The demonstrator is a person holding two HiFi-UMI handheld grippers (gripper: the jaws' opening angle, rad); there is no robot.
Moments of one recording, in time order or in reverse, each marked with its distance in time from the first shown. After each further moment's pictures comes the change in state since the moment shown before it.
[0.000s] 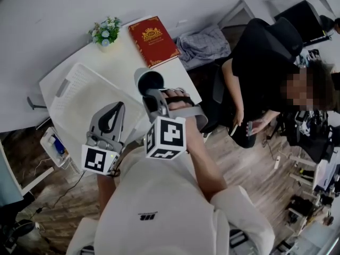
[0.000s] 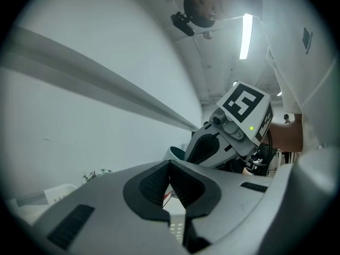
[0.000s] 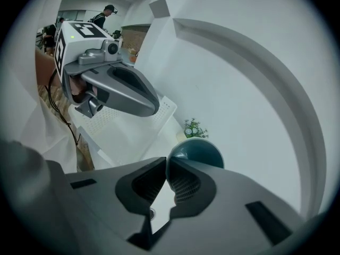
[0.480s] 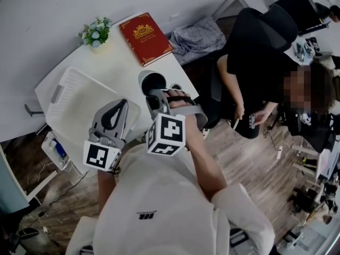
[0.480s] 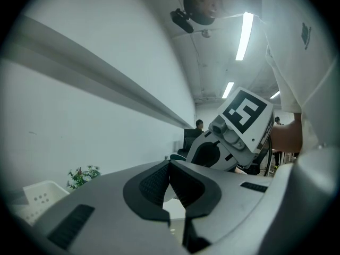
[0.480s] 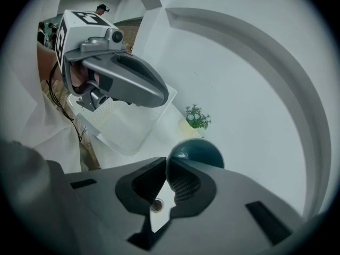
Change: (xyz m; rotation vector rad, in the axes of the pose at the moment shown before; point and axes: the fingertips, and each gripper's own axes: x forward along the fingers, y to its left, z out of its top) left arm 0.031 -0.015 -0.010 -0.007 0.029 -0.095; right arm 0.015 0.008 -0.043 0.071 0.079 0.027
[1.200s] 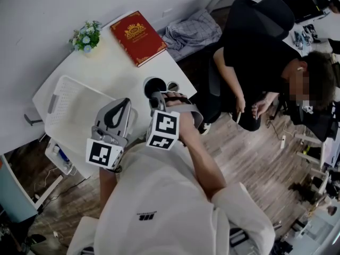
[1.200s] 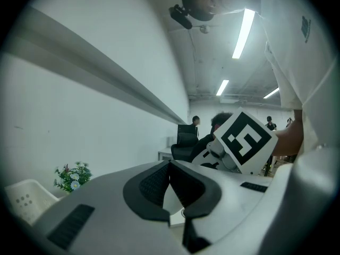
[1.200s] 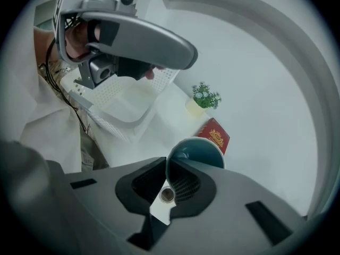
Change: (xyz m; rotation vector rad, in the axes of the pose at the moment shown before) left arm 0.032 -0.007 -0.015 0.007 0.048 -0.082; right arm 0.045 0.025 -0.053 0.062 0.130 0.083
